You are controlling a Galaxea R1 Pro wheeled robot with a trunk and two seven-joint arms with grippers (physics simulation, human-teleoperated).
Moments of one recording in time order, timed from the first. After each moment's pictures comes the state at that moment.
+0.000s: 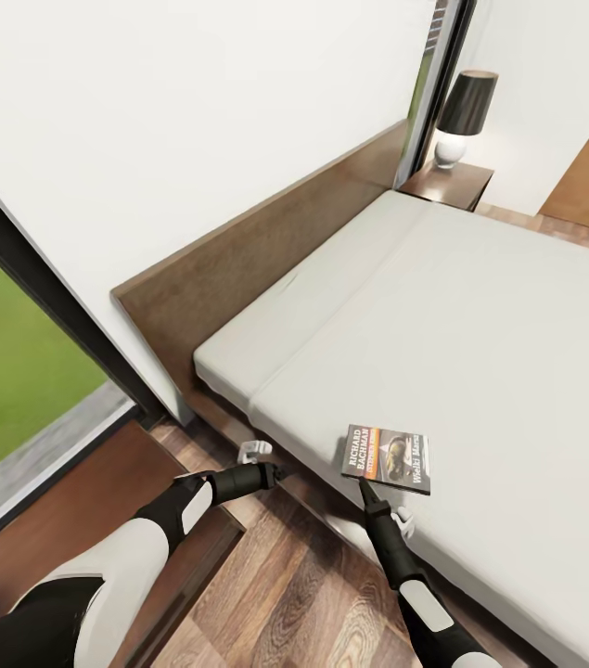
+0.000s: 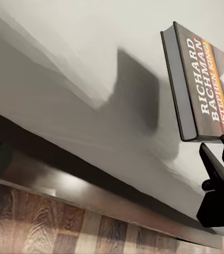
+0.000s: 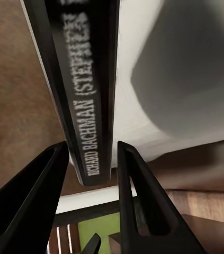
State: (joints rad) left arm -0.88 -0.10 0.07 -0.26 0.12 0.19 -0.80; right arm -0.51 0.10 -0.10 -0.41 -1.16 -0.02 0.83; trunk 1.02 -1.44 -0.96
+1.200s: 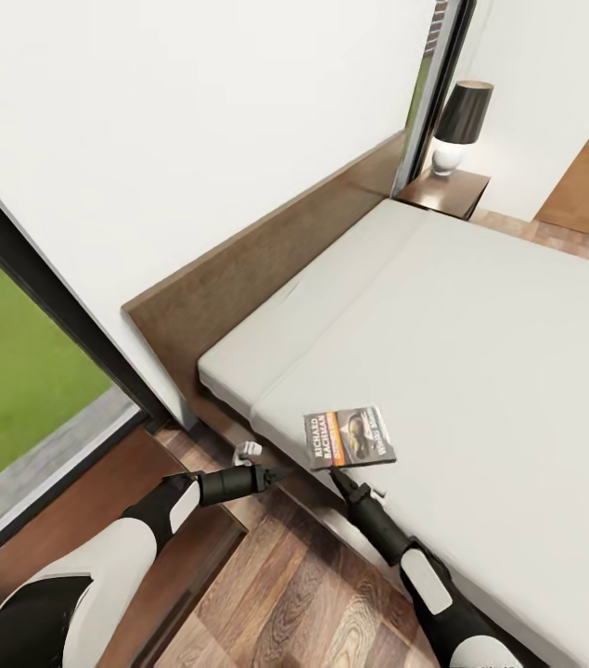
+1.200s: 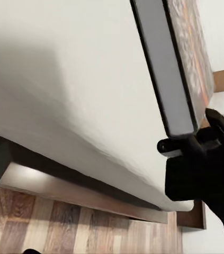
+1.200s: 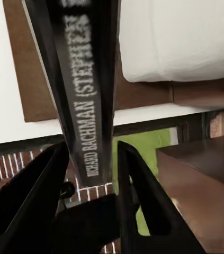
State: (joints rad) left arm -0.88 -0.06 0.07 -0.26 0.12 0.29 -1.01; right arm -0.51 0.09 -0.09 -0.60 -0.92 0.34 0.83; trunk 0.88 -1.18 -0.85
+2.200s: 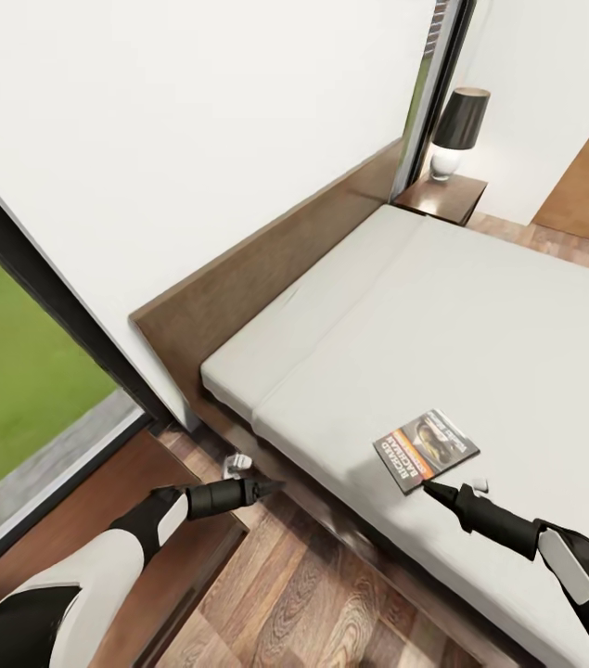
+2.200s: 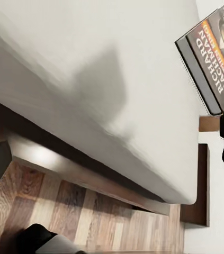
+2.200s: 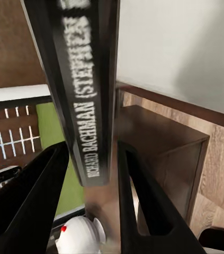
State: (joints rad) left arm -0.85 -0.02 0.07 -0.23 0.12 0.28 -0.99; right arm -0.51 -0.36 -0.10 -0.72 -0.77 0.74 0.84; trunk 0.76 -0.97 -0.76
